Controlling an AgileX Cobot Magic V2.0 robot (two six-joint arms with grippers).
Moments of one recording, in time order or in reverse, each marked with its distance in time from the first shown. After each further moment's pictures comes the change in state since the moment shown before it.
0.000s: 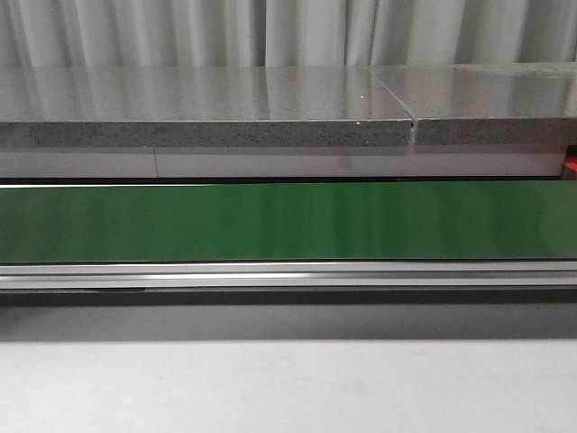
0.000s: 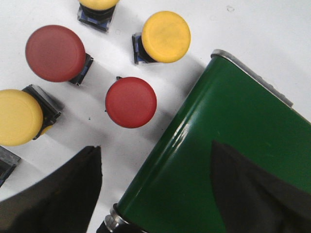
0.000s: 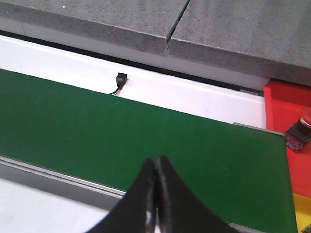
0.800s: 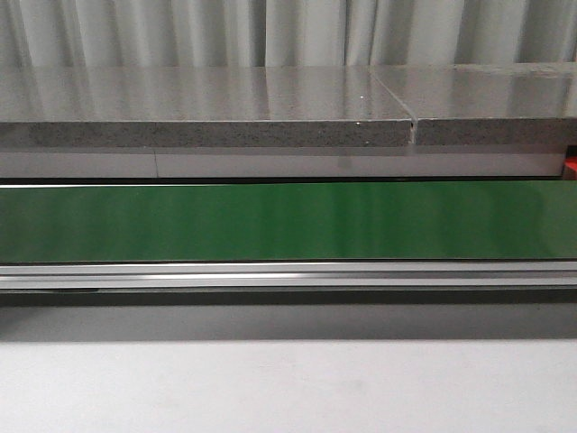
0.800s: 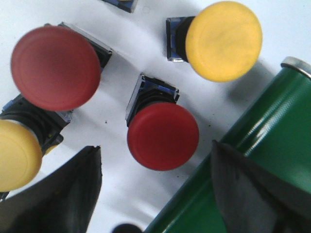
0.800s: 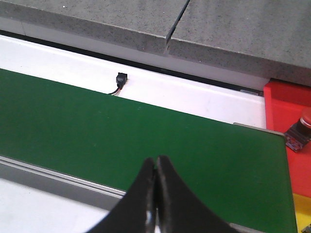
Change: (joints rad) left arm 0.011 0.278 -0.211 0.054 0.176 -0.042; right arm 0.000 0.000 0.000 0.000 0.000 -0.002
